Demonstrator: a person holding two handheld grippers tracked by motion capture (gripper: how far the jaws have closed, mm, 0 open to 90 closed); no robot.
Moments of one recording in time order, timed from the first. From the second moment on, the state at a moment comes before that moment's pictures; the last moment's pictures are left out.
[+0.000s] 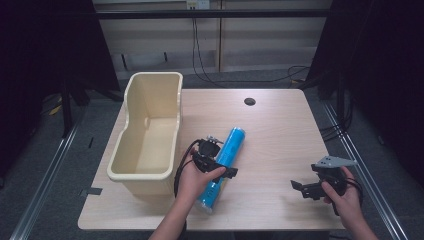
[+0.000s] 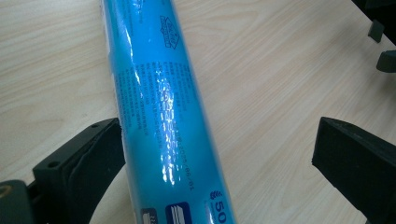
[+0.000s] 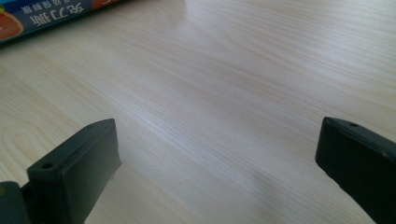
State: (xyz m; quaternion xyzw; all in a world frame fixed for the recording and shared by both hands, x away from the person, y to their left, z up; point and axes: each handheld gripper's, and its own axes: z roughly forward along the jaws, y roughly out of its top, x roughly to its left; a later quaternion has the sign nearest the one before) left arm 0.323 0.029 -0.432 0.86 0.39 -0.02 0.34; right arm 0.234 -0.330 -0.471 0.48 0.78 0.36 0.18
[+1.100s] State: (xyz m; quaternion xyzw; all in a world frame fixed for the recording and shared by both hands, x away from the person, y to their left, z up) left arm 0.348 0.005 -0.466 0.87 0.43 0.00 0.25; right arm 0.233 -0.333 -0.469 0.48 0.77 0.37 0.19
